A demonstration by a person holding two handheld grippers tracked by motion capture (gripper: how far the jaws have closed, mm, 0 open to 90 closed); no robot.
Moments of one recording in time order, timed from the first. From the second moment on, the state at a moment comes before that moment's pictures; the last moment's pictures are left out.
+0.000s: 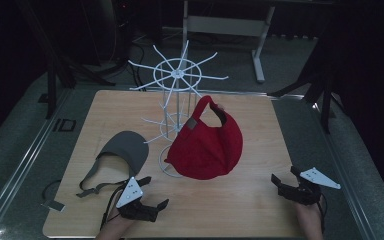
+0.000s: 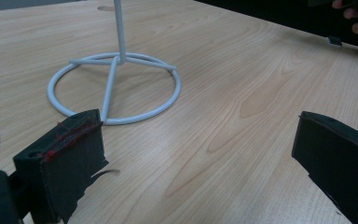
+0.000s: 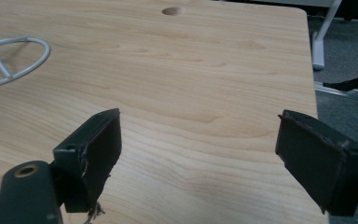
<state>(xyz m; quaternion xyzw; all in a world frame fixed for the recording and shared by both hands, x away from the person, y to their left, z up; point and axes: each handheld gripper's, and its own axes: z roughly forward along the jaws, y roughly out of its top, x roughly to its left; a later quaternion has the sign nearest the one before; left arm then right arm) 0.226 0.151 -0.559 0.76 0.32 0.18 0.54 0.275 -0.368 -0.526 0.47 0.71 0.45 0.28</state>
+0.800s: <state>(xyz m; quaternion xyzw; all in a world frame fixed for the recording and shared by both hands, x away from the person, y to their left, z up) 0.204 0.209 -0.554 0.75 0.37 0.22 0.50 0.280 -0.373 -0.551 0.49 0.69 0.44 0.28</state>
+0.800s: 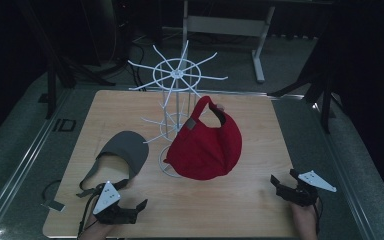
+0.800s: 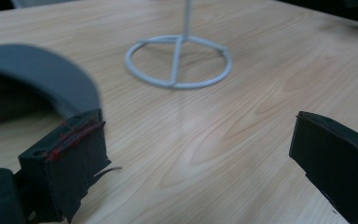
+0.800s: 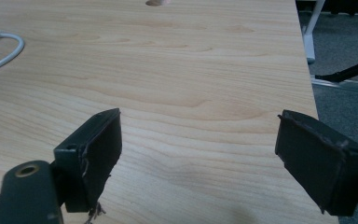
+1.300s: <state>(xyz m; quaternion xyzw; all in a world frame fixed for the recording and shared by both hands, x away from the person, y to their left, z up) 0.190 0.280 -0.547 0.72 0.46 0.28 0.44 0.280 -0.373 -0.551 0.49 0.69 0.45 0.28</state>
